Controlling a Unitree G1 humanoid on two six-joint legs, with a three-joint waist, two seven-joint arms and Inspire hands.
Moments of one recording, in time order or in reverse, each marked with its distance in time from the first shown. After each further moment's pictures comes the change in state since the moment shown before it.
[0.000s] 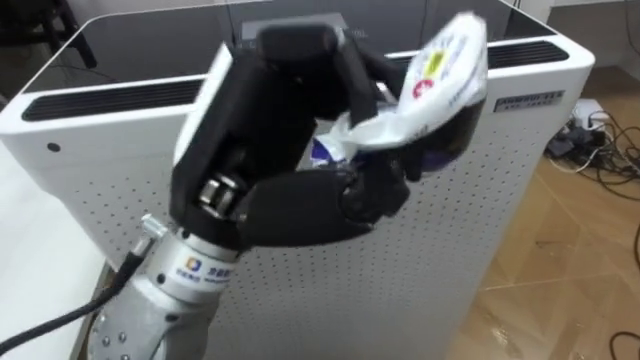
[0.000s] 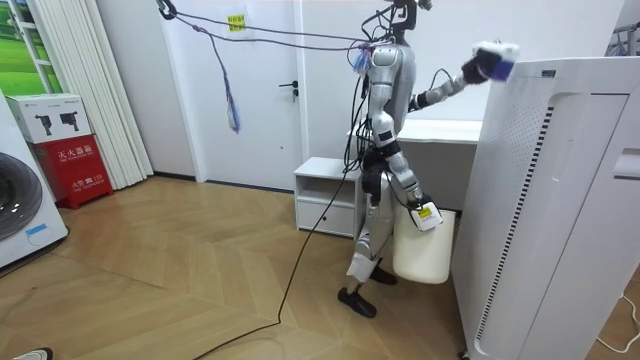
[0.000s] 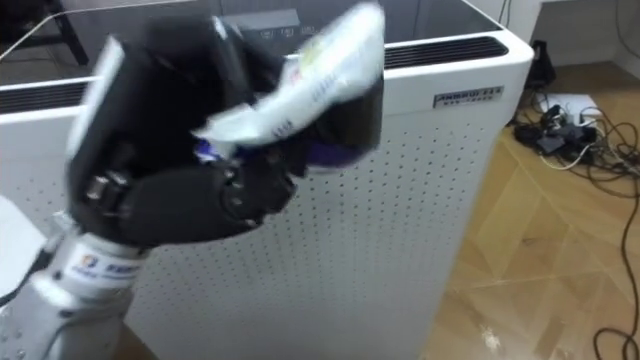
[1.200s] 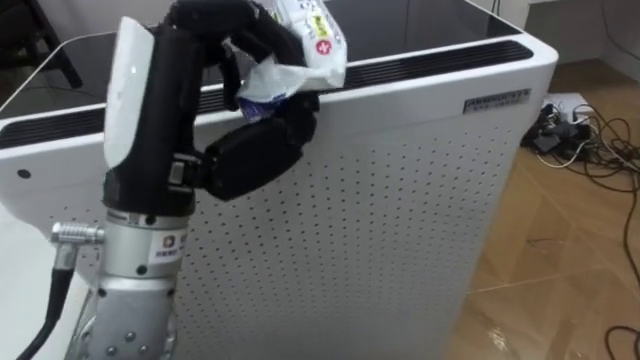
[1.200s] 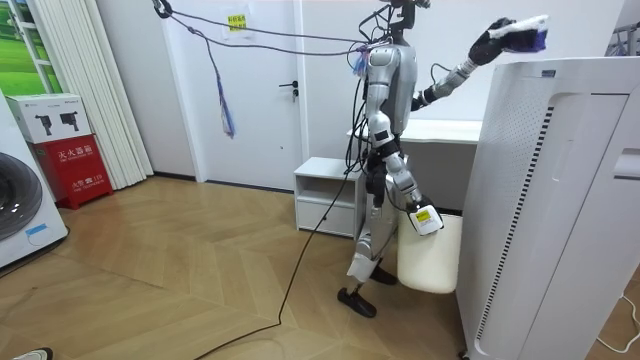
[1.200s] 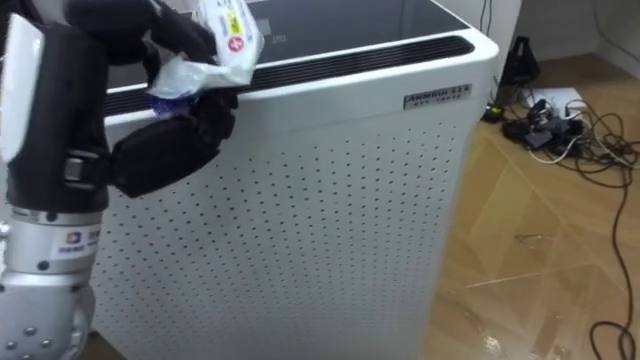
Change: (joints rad) left arm -0.056 0.054 0.109 -0.112 0.579 -0.034 0.471; right arm 0.032 -0.039 -0.030 0.006 0.022 -0.009 0.004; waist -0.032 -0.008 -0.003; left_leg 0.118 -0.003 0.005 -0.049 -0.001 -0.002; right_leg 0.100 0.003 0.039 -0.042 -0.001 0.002
